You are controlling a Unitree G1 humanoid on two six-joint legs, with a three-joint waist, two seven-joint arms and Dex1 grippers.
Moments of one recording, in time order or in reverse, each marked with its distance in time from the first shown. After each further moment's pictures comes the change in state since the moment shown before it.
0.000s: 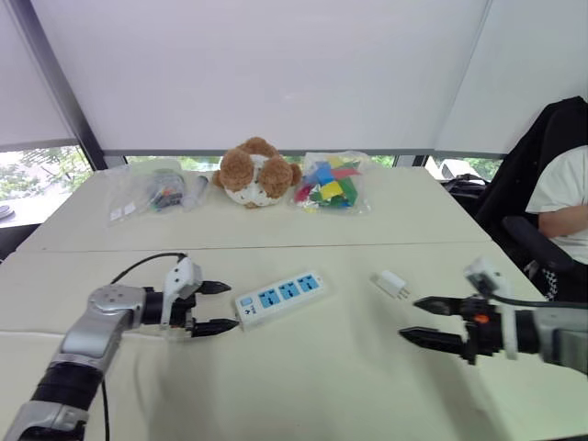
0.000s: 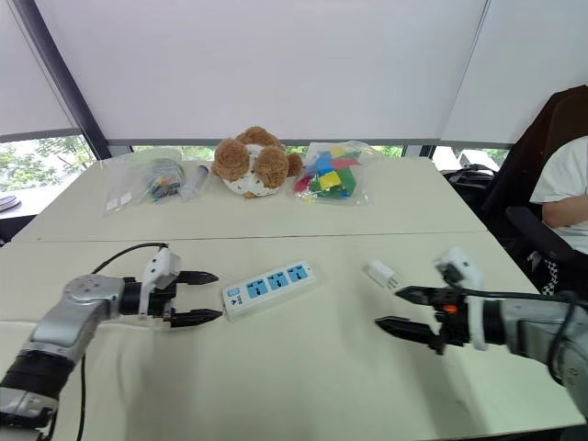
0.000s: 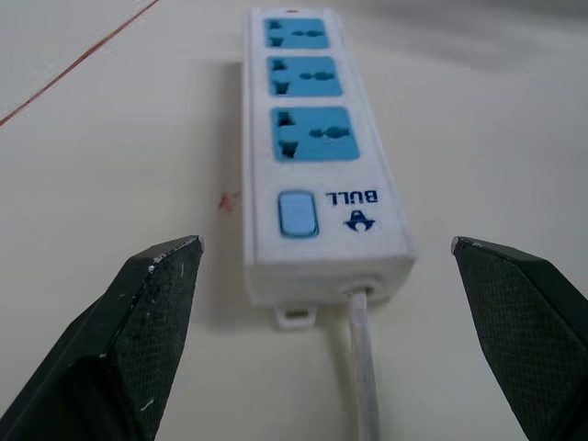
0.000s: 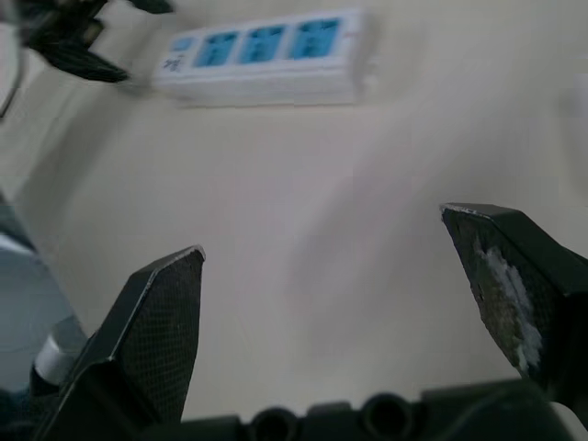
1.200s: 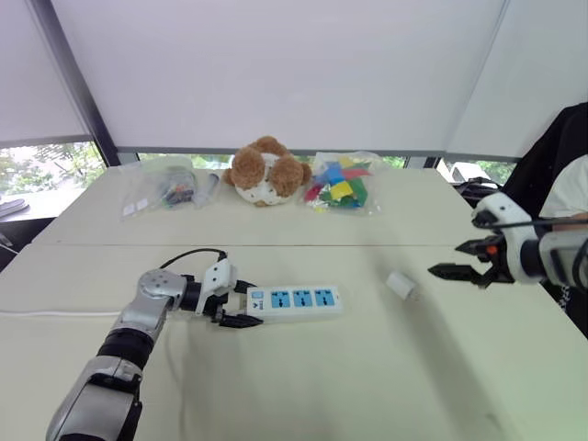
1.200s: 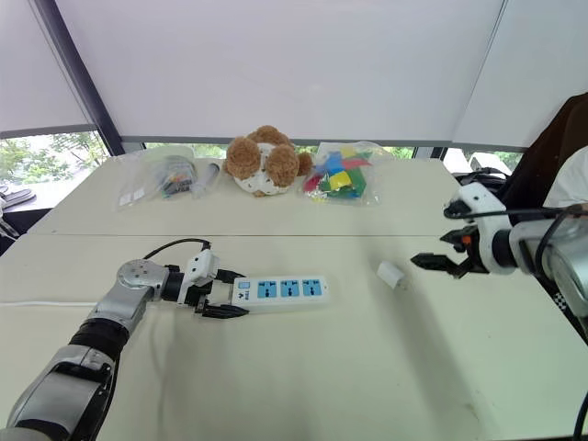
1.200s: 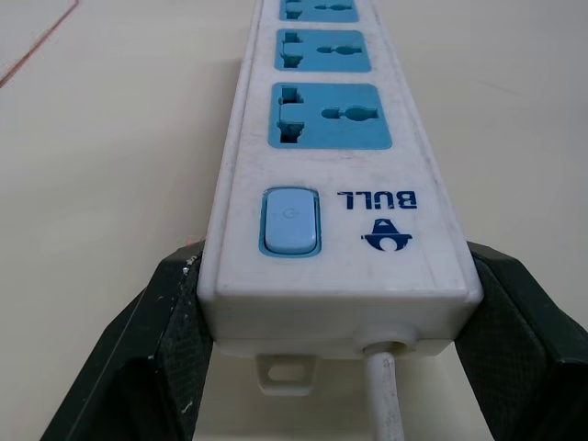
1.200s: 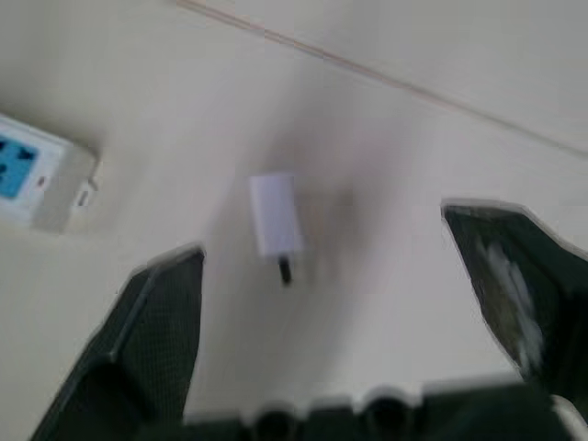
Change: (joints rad) left arm -0.286 -0.160 -0.112 0.430 0.178 -0.330 -0.176; right arm -0.730 -0.214 0.484 0.649 -0.391 0.004 0.113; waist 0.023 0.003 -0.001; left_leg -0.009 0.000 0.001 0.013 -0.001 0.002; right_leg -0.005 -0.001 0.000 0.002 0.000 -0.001
